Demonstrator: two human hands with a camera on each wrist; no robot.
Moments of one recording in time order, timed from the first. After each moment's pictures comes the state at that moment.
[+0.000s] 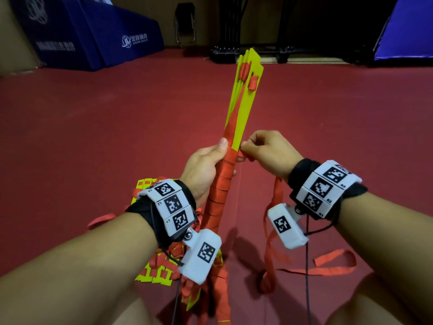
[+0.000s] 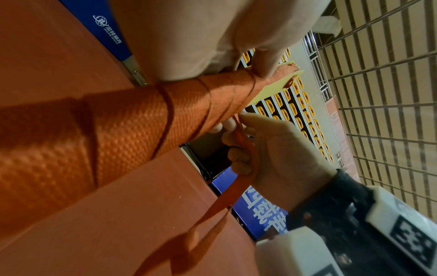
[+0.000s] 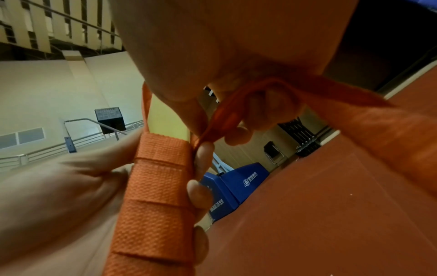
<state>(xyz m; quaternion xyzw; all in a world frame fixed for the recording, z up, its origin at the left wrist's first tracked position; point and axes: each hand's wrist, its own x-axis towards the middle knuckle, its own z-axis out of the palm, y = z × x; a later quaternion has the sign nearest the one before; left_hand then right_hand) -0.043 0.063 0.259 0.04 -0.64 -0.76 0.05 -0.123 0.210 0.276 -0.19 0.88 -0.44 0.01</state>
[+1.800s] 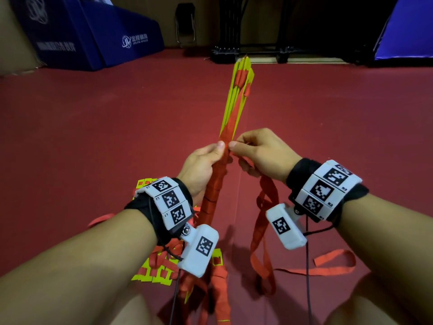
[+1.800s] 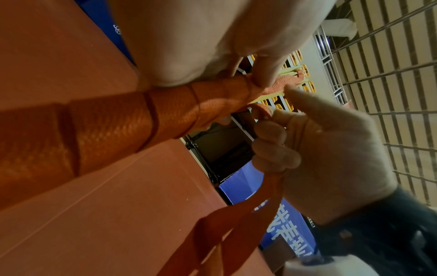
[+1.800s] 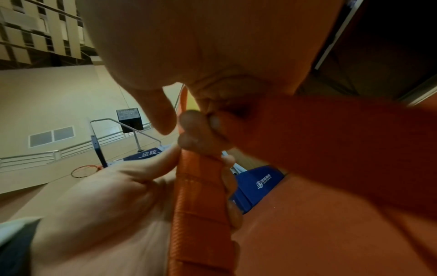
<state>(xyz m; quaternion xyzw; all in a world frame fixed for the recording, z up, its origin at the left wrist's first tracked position) -0.049 0.055 0.254 0.05 -0.66 -0.74 0.05 -0.106 0.206 0.287 -0.29 0.83 -0.47 0.08</state>
